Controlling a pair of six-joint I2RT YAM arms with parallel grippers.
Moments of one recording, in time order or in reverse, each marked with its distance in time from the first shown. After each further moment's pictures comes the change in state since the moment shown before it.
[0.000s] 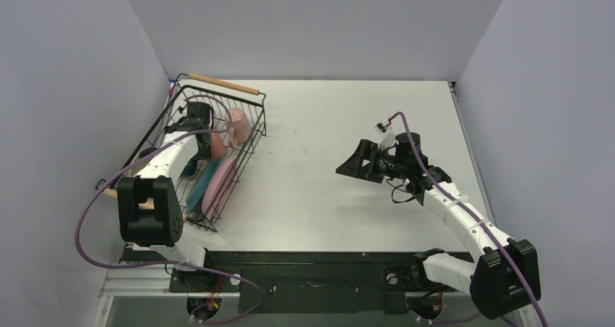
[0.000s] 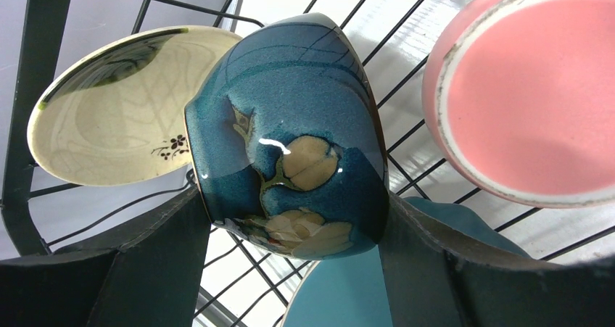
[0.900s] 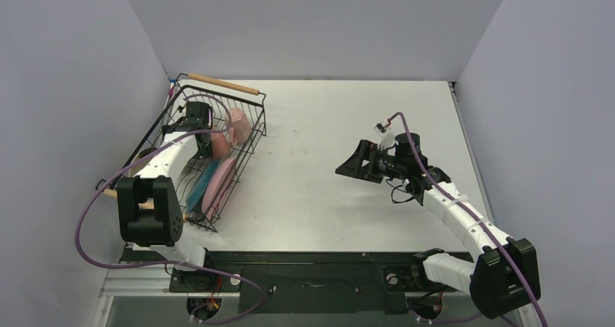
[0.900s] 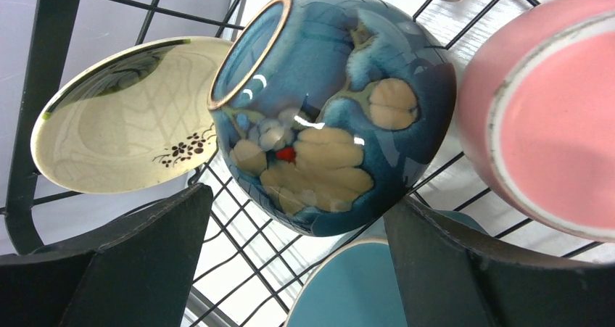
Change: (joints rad) left arm 0.008 0.002 -0.004 0.031 0.004 0.014; right arm 0.000 0.005 -0.006 0.017 -0.010 0.001
